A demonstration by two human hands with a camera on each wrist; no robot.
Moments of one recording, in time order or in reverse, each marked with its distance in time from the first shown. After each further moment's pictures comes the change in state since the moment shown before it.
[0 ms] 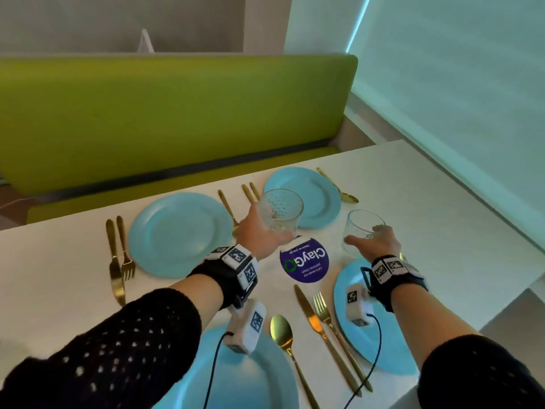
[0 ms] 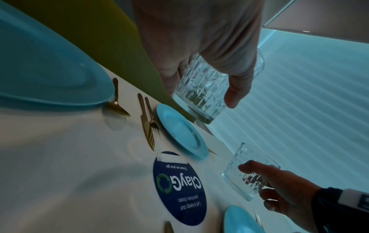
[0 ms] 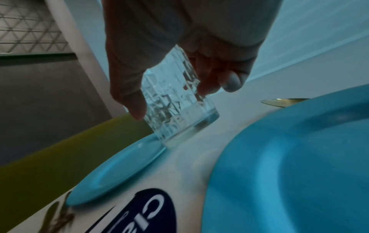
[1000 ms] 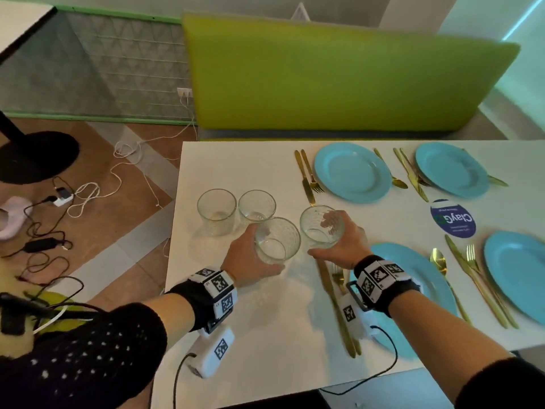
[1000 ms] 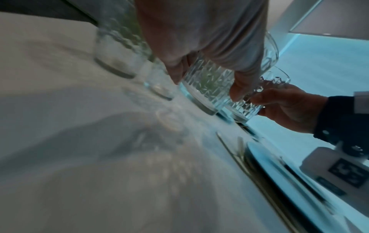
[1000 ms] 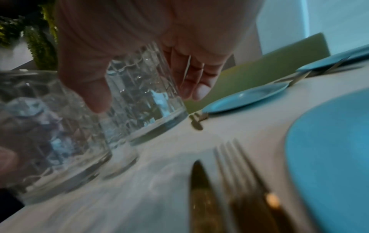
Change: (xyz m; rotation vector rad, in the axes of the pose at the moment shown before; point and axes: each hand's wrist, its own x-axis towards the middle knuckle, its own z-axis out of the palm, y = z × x) left_hand -0.259 -0.234 -0.293 0.077 0.089 -0.073; right_hand -0.400 -0.060 0.192 -0.248 -0.497 -0.752
